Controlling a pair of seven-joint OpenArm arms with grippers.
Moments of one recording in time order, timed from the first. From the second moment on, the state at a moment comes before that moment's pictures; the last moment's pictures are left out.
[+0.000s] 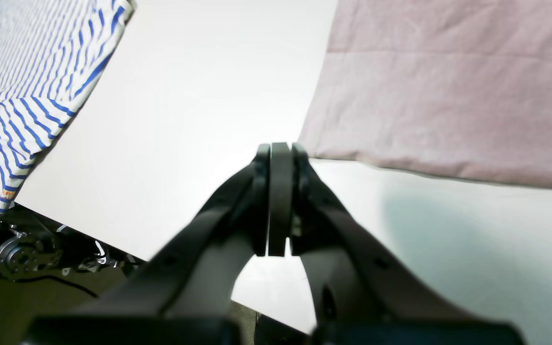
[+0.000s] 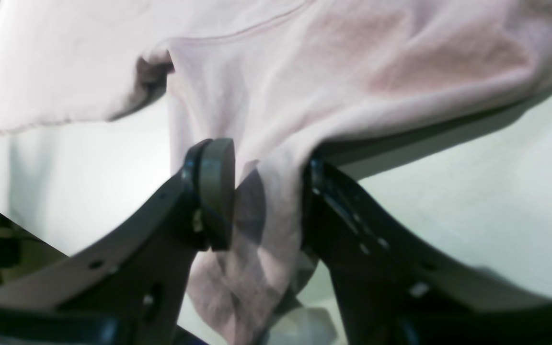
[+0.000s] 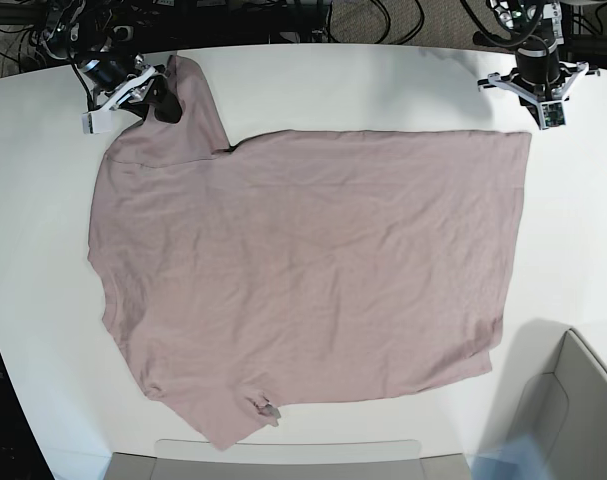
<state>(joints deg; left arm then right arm) 42.0 -7.9 -23.4 115.5 -0.4 3.2 28.3 -23.4 1.6 36.2 89.2 44.1 44.5 -54.4</state>
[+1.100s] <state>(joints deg) 20.8 -22.1 -33.1 88.4 -41.5 -15.7 54.3 -22.4 5.3 35.7 88.7 43.1 44.5 -55.3</state>
